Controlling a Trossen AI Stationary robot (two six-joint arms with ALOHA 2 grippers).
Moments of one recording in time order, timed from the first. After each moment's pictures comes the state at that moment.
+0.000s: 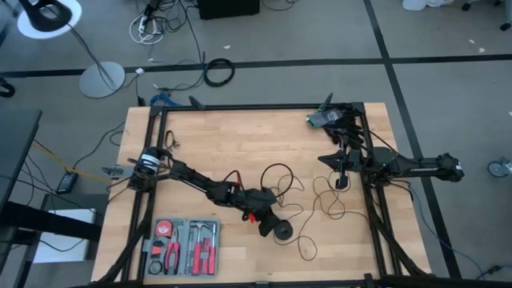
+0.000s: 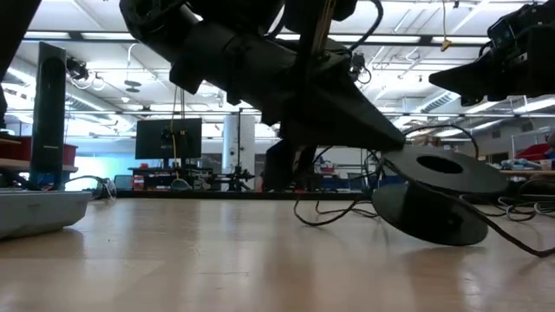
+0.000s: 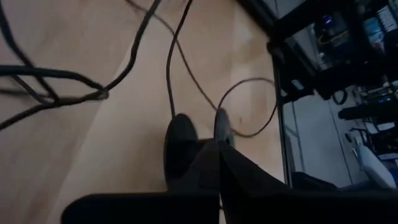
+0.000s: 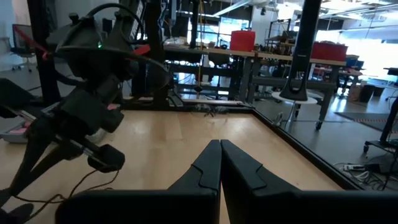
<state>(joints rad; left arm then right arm) -0.24 2.04 1.15 0.43 0.13 -0.81 0.00 0.05 0.01 0.10 0.19 -0.11</state>
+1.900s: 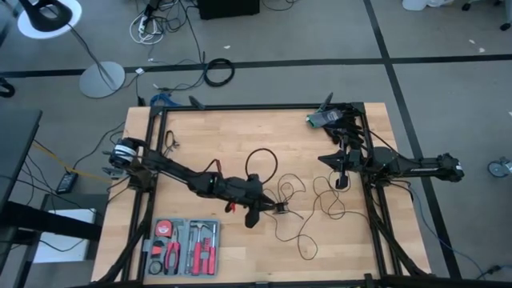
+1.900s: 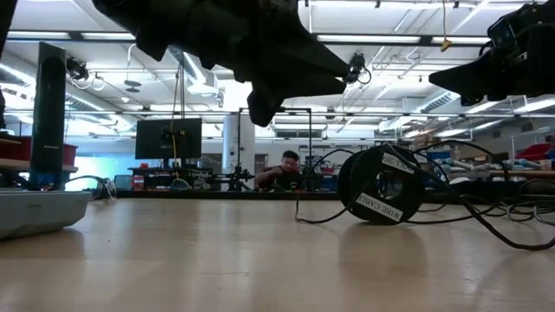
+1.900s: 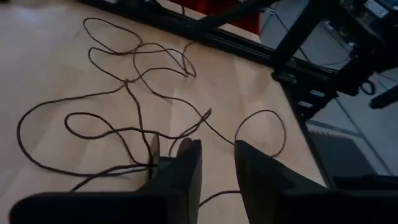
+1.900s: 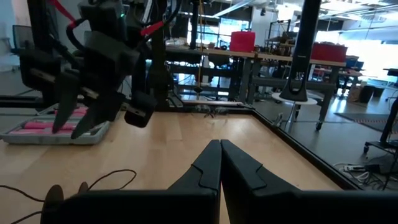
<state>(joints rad) -0.23 1.79 0.96 0.46 -0.05 -0.42 0.00 0.05 0.01 0.10 0.19 -0.11</state>
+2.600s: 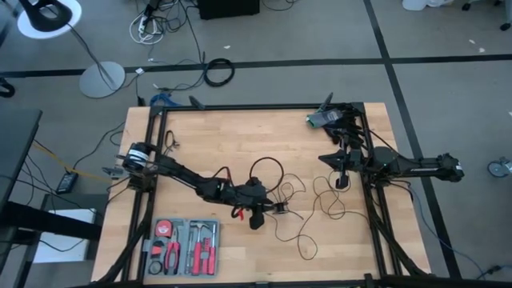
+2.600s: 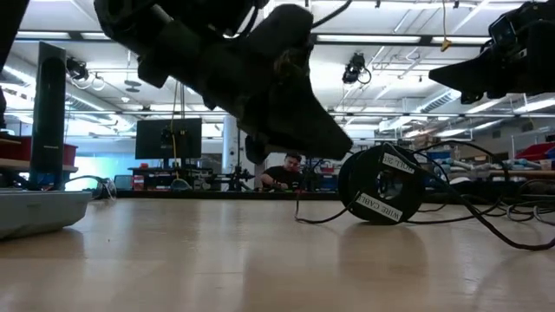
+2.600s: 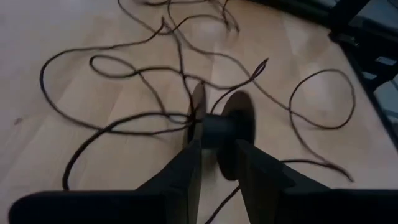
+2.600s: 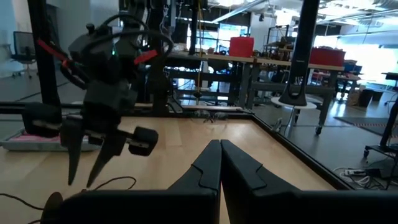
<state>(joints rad) -0.24 1.92 0.99 0.42 -0.15 -0.42 0.00 0.05 0.01 0.13 0.19 -0.11</state>
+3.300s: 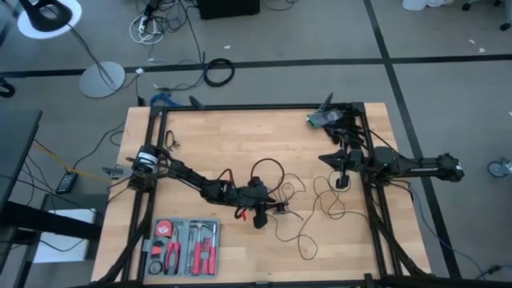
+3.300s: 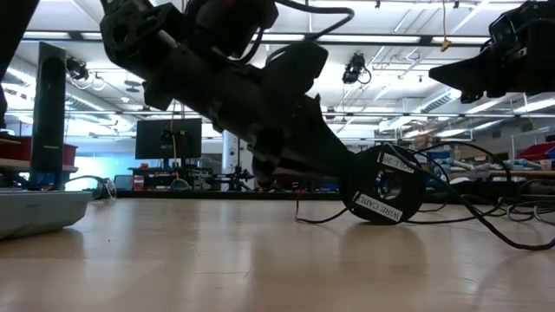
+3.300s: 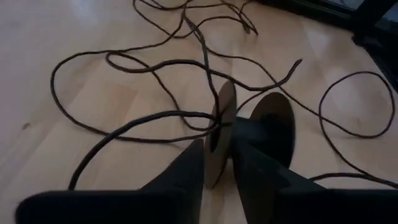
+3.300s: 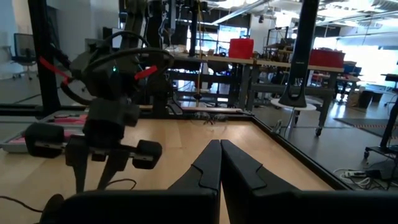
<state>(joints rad) -0.23 2.00 0.99 0.54 -0.21 -0.39 0.00 0.05 0.01 0.13 0.19 -0.11</state>
